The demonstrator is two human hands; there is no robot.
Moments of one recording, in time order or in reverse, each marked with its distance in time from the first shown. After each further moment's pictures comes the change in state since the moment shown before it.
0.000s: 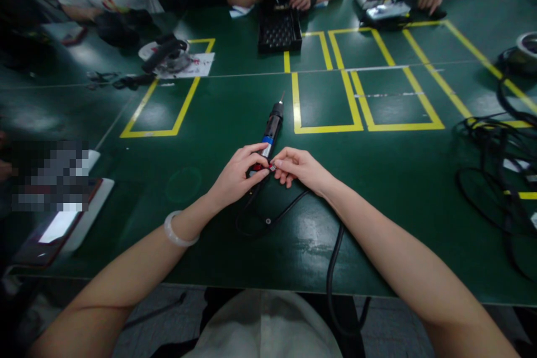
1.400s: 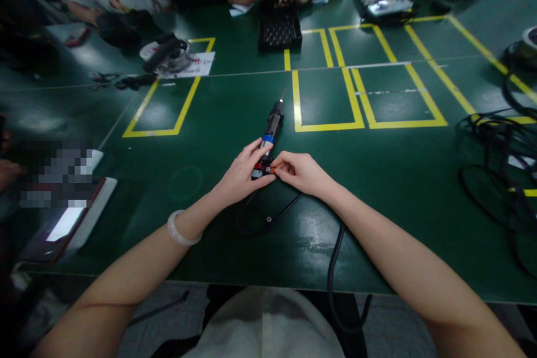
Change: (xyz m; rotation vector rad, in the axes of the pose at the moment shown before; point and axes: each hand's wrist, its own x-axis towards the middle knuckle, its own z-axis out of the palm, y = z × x) left_hand 0.000 -0.004 0.010 0.034 -0.081 -0.121; right_hand -0.006 0.003 -0.001 -0.731 0.012 -0.319
